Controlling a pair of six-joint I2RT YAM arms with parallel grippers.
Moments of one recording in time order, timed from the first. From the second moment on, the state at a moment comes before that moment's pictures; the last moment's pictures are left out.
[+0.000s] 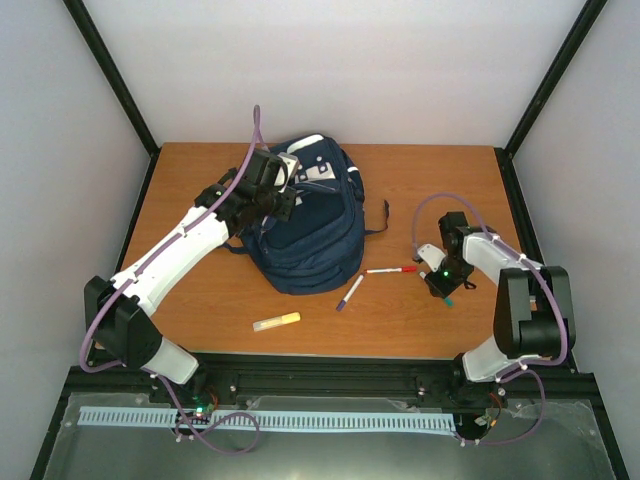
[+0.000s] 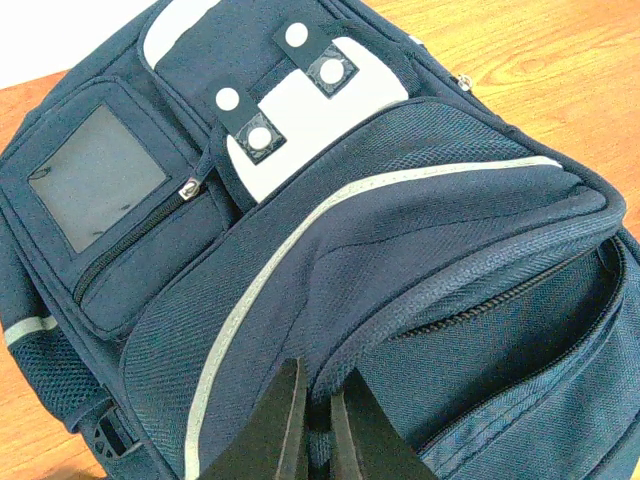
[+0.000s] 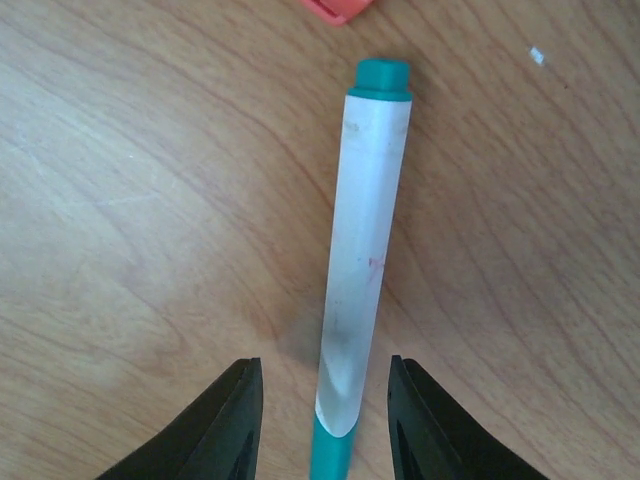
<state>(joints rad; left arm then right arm) -0.55 1.50 1.43 -0.67 -0.12 -0.14 0.06 1.54 0.87 -0.86 -0.04 -0.65</state>
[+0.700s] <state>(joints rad) -0.55 1.50 1.43 -0.68 -0.11 -0.14 0.06 1.64 0.91 -0.84 -0.04 -0.62</state>
